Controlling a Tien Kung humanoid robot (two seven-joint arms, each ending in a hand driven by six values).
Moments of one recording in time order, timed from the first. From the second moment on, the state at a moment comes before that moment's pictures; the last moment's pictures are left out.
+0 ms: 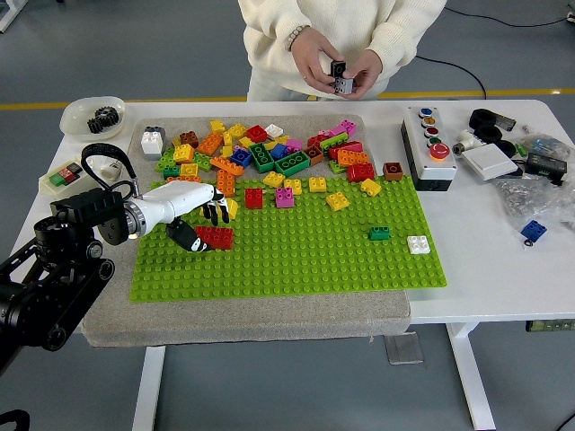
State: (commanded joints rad) left arm -0.55 0.22 -1.15 -1.15 2.27 -0.41 -0.11; right arm 0.14 -0.11 1.70 0.18 -2.23 0.13 -0.19
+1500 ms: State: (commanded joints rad) left arm -0.56 0.20 -1.11 -1.08 2.27 -0.33 -0.13; right arm 0.15 -0.11 1.69 0.18 -2.23 0.13 -0.19
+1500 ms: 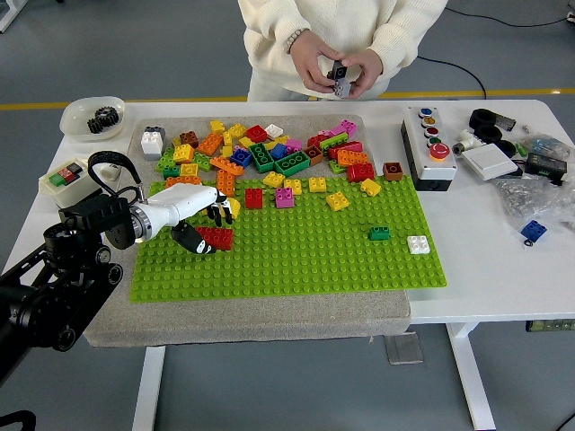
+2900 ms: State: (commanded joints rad) left arm -0.56 0.21 -1.11 -1.10 2.27 -0.37 -0.14; right arm 0.14 -0.11 1.69 0.18 -2.23 0.13 -0.19
